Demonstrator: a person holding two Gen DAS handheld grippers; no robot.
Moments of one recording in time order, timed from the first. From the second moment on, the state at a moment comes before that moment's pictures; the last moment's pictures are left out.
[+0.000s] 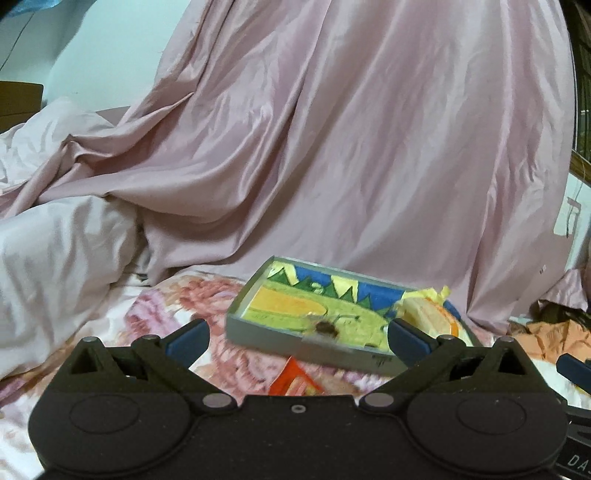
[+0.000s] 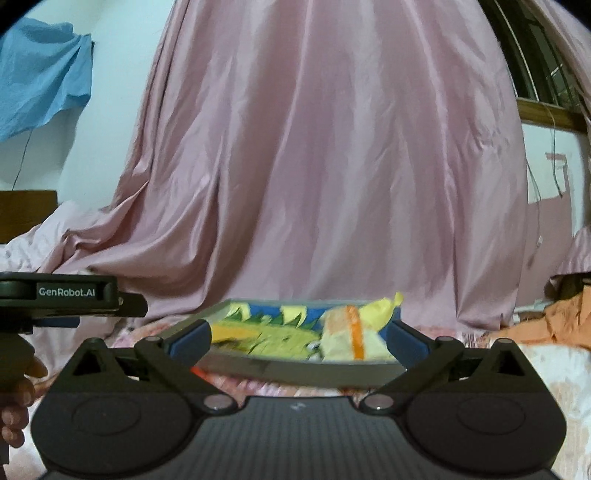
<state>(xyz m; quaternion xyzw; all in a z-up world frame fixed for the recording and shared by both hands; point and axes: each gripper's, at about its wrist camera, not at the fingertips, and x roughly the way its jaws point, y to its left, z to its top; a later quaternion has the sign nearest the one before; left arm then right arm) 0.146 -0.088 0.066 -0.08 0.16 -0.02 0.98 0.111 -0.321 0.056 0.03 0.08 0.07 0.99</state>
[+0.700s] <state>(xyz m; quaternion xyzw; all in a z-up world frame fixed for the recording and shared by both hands) 0.090 -0.007 -0.003 -0.08 0.26 -0.02 0.96 0.101 -0.277 0.013 0.02 0.27 0.12 0.96</state>
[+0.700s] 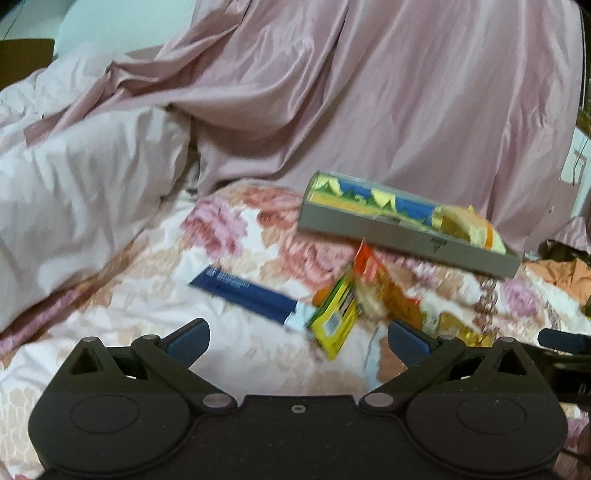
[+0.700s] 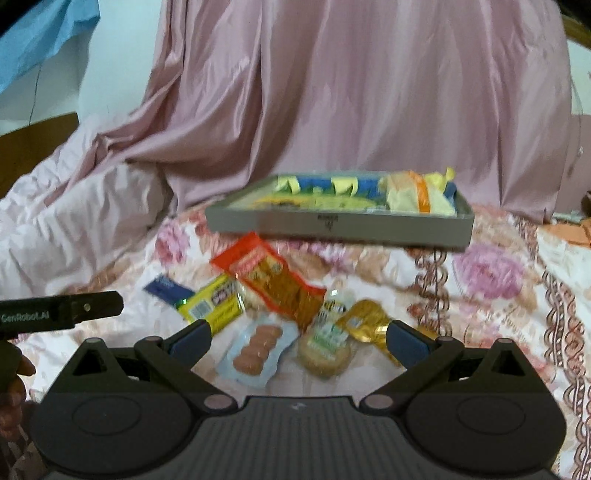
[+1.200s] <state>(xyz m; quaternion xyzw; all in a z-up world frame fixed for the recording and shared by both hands) 0.101 -0.023 -0.043 -0.02 0.30 -0.09 0.95 0.142 -0.283 -0.020 0.07 0.38 0.11 0.92</state>
